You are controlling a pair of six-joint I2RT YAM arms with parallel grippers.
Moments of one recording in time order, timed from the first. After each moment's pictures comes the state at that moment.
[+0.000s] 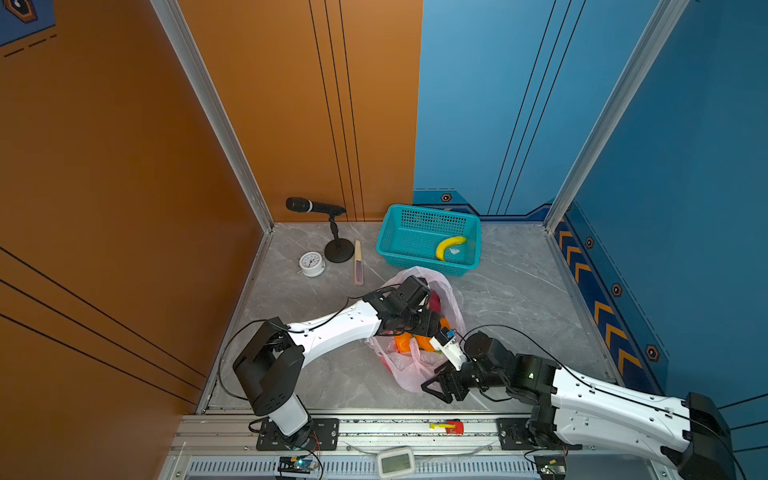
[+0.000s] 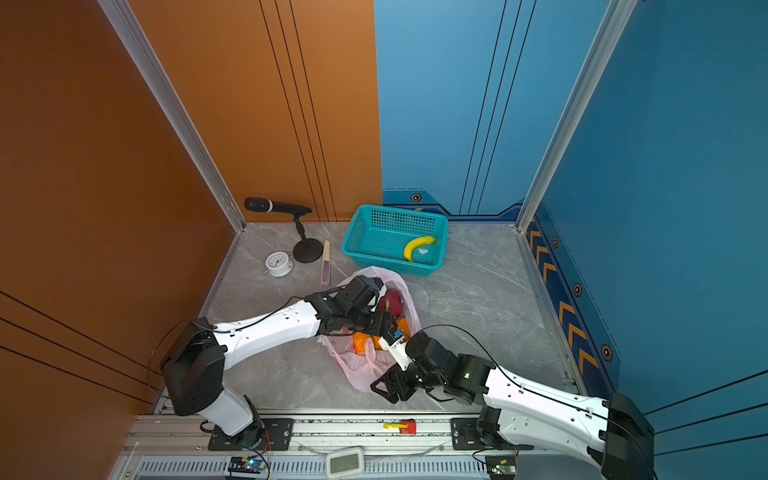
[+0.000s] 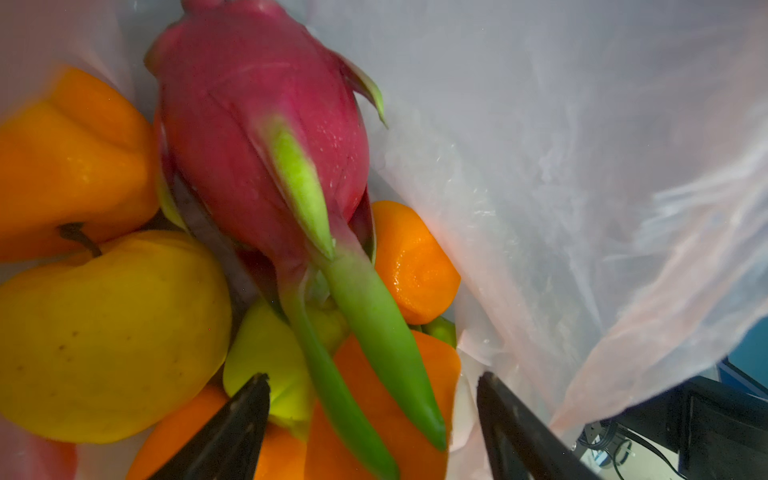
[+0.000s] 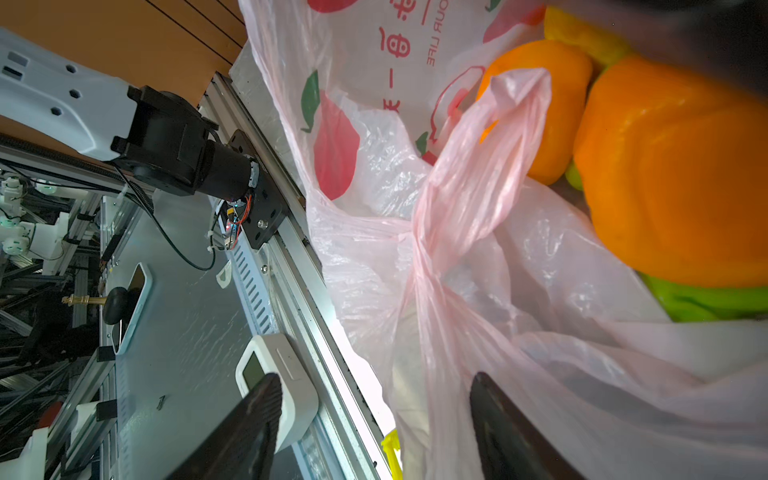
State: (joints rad) left arm -0.86 1.63 1.15 -0.47 0.15 -0.62; right arm 1.06 0.90 0.52 -0.33 -0.29 0.54
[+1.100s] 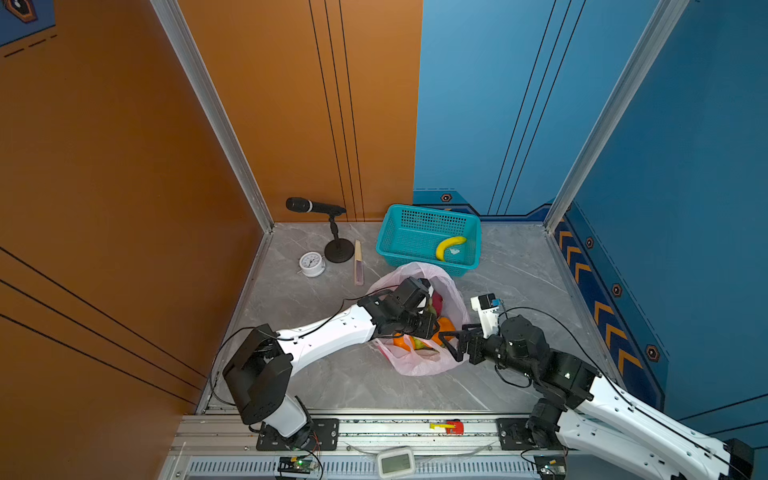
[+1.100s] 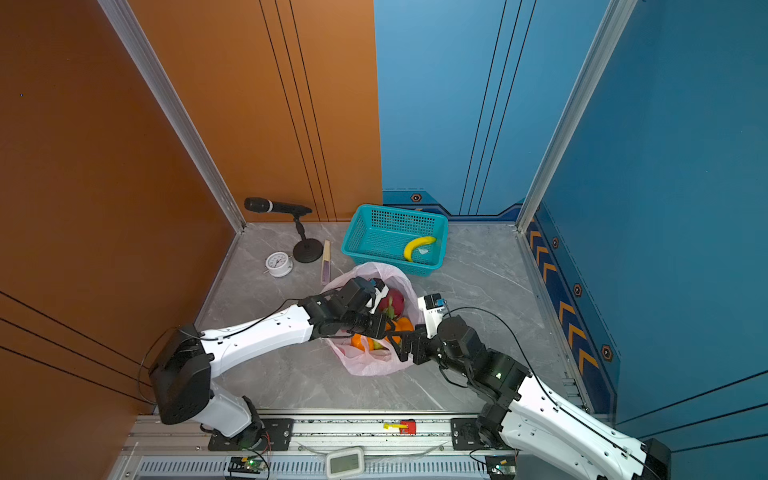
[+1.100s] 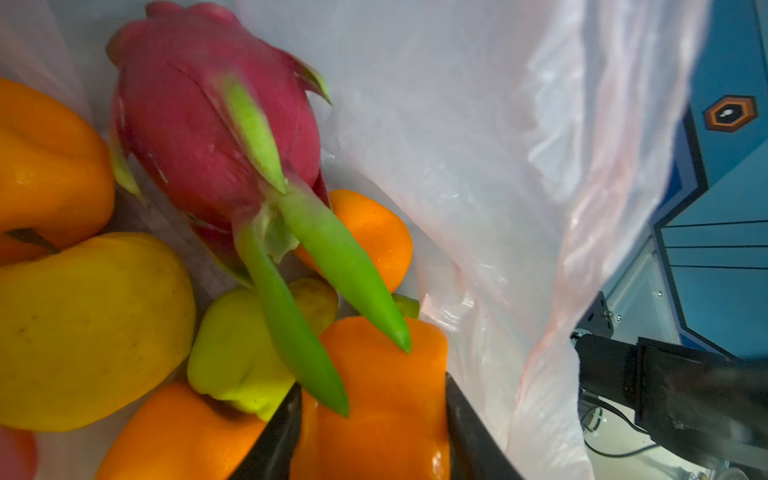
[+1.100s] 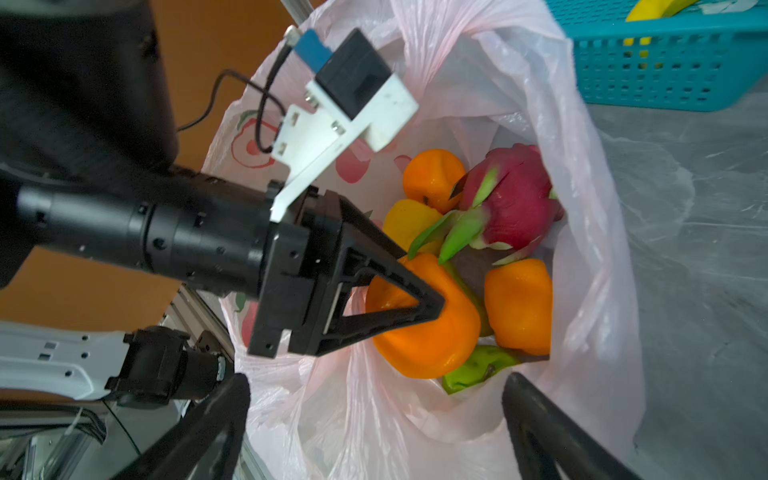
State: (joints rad) left arm -0.88 1.55 1.11 -0.42 0.19 -0.58; right arm 0.84 0.71 0.63 -0.37 -0.01 0.64
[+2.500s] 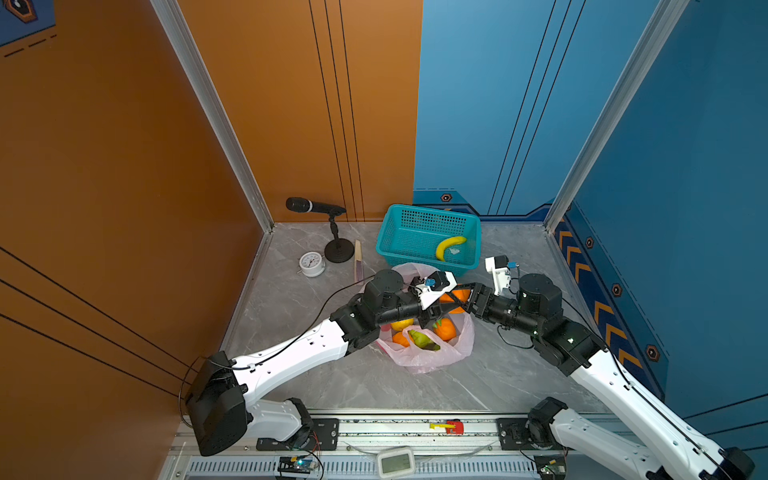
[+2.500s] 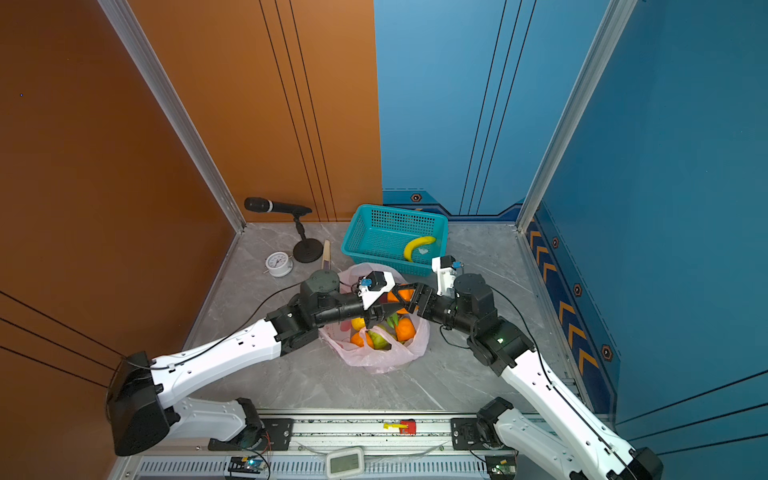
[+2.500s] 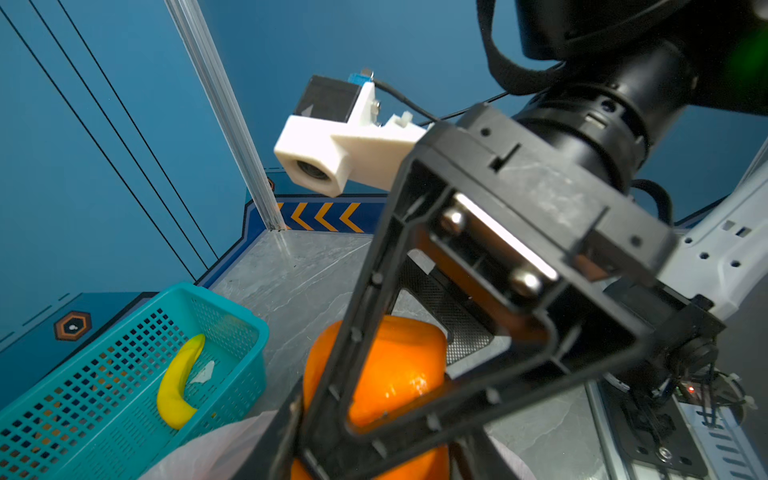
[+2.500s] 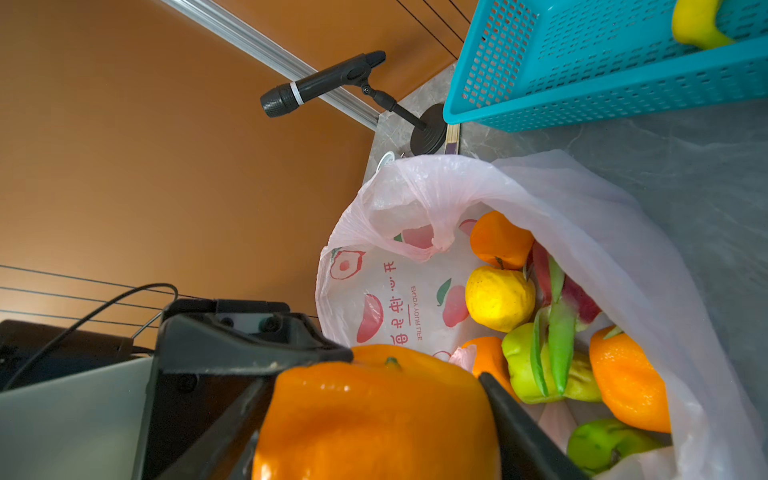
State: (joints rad) left arm -0.90 1.33 1.00 0.19 0.33 0.21; right arm 0.55 0.88 0.86 -0.30 -0.37 0.91
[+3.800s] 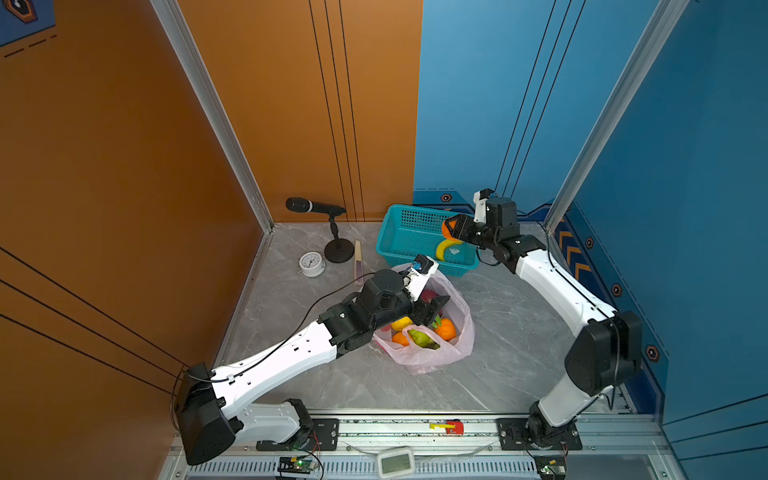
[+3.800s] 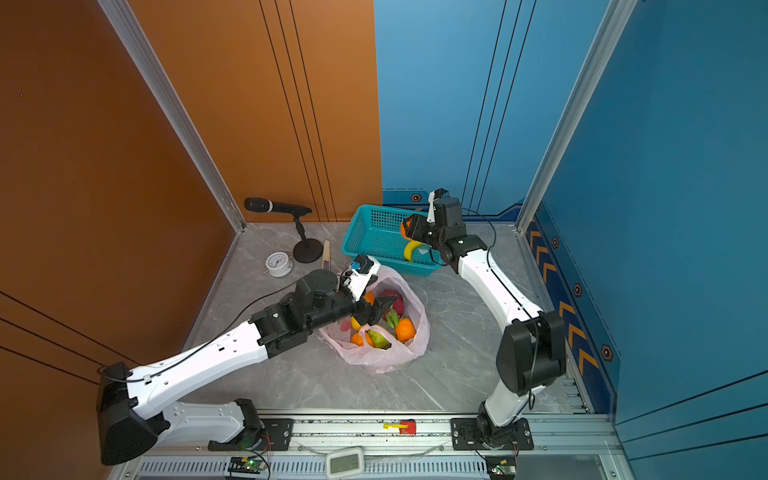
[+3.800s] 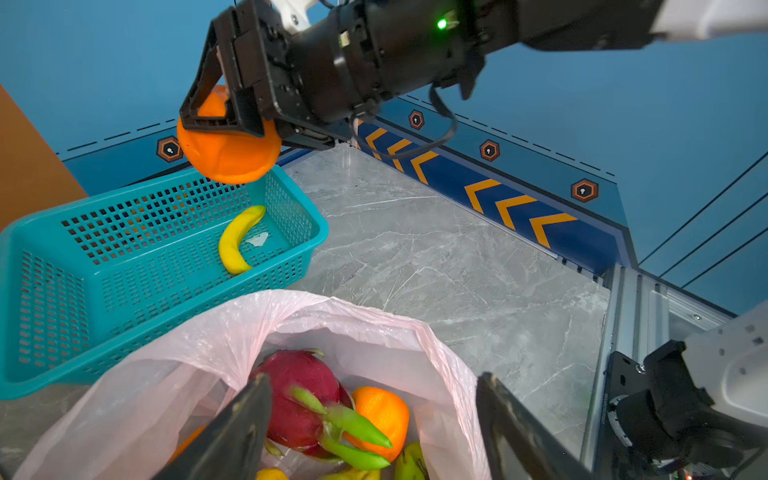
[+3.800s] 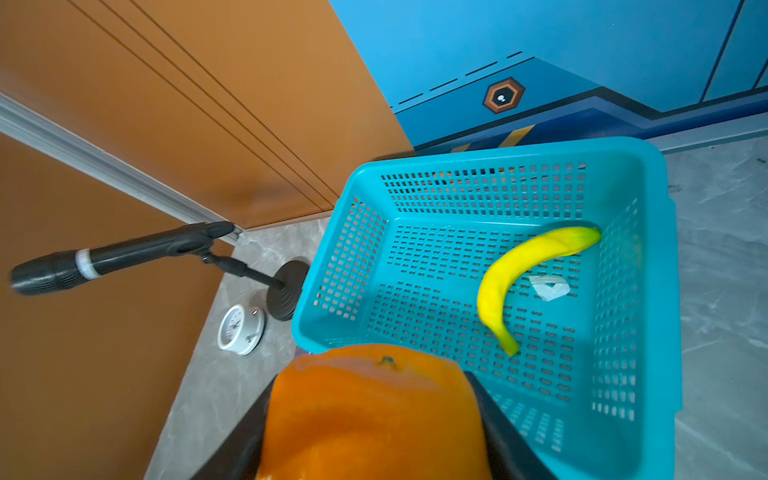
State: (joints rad) left arm -0.92 1.25 1.07 -0.13 0.00 -0.12; right arm 0.30 1.73 1.56 -0.31 -0.16 0.51
